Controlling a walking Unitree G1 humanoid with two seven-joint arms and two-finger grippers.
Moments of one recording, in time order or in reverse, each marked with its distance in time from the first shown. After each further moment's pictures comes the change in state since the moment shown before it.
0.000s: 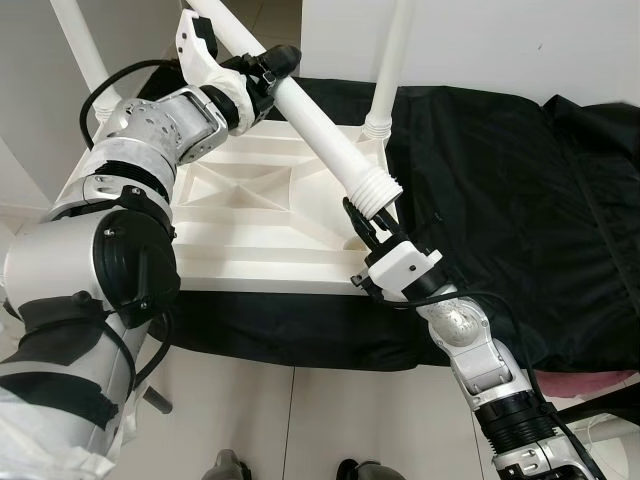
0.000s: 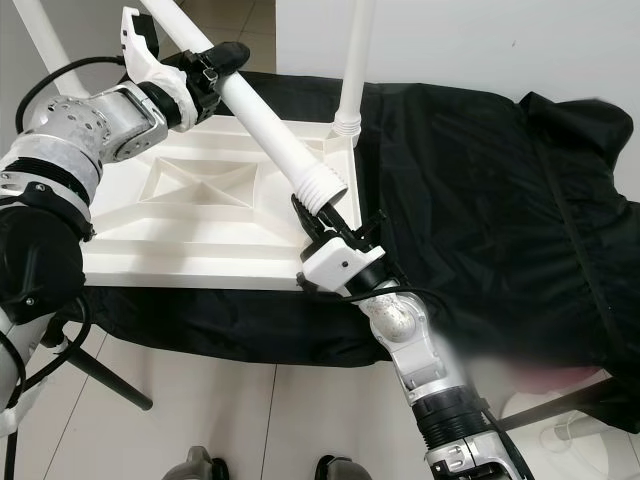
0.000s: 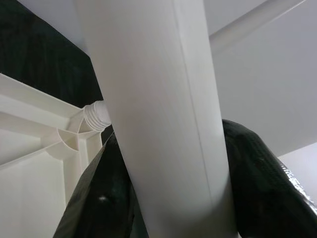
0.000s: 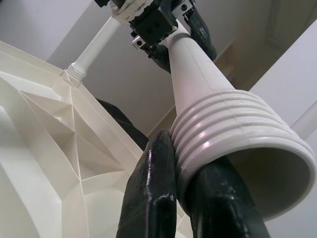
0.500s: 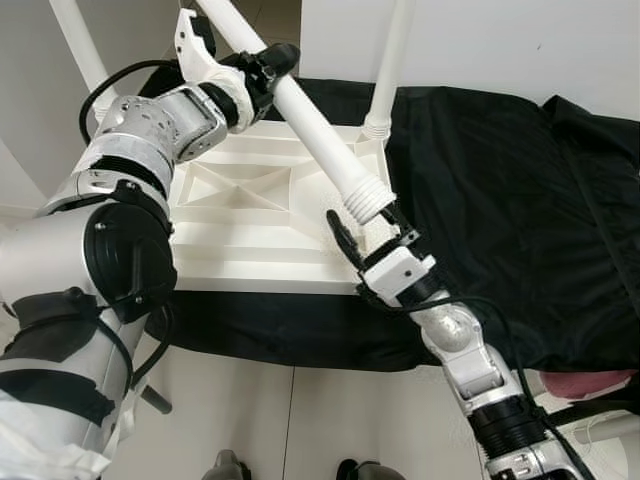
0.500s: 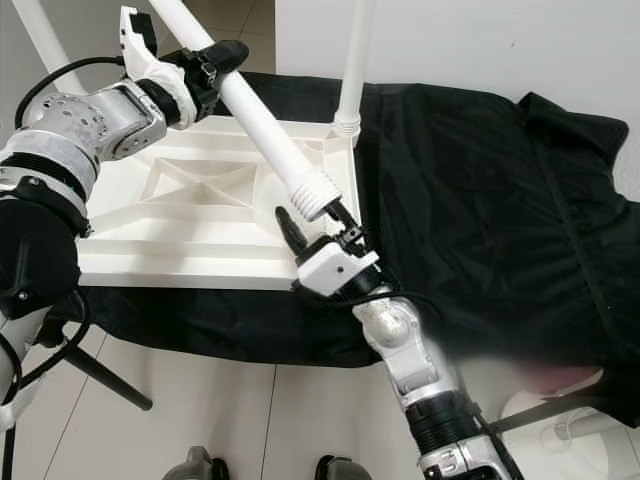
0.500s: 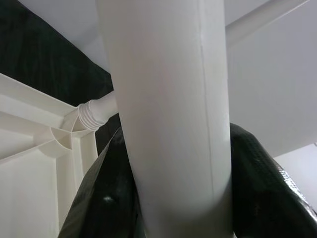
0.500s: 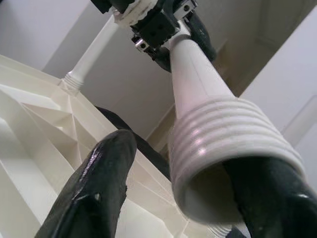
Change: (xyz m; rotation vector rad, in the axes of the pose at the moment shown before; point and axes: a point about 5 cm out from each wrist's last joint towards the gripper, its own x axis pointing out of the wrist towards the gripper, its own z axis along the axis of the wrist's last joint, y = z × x) left arm 0.001 -0.004 0.004 -0.033 -0.003 0.007; right arm -0.005 0.010 0.002 0.041 -0.011 -0.057
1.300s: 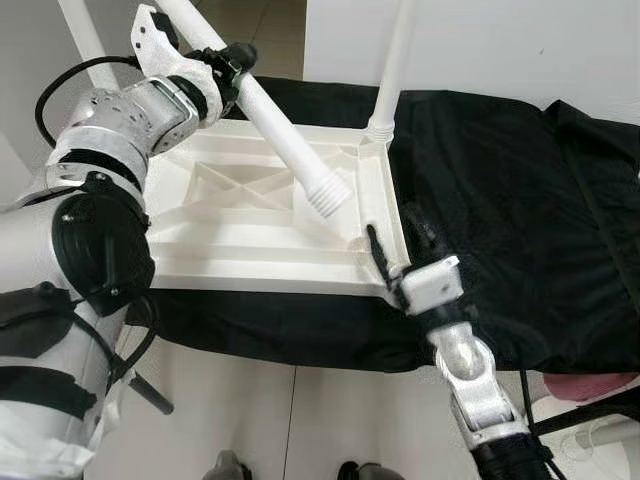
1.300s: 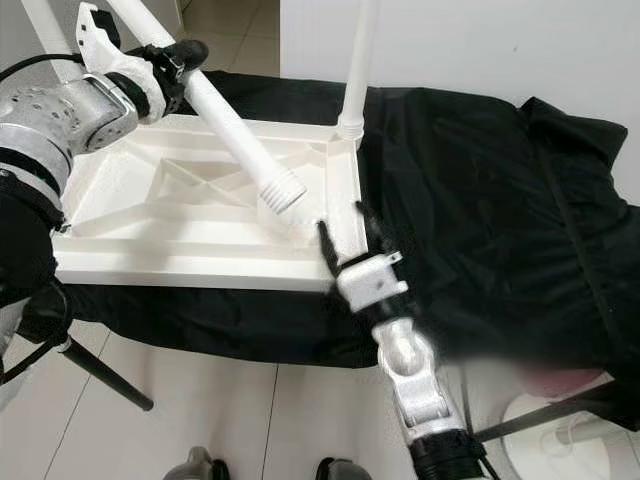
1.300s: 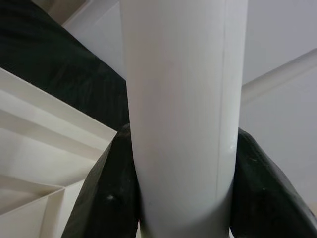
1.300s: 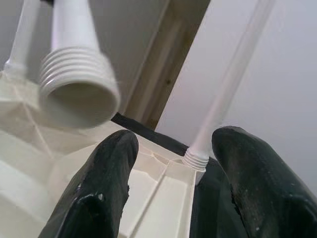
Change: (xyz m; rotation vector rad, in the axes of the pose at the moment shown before) left arm -0.011 0.012 0.023 0.076 -0.117 0.164; right arm -0.029 -0.016 -0.021 0.214 0.200 -0.282
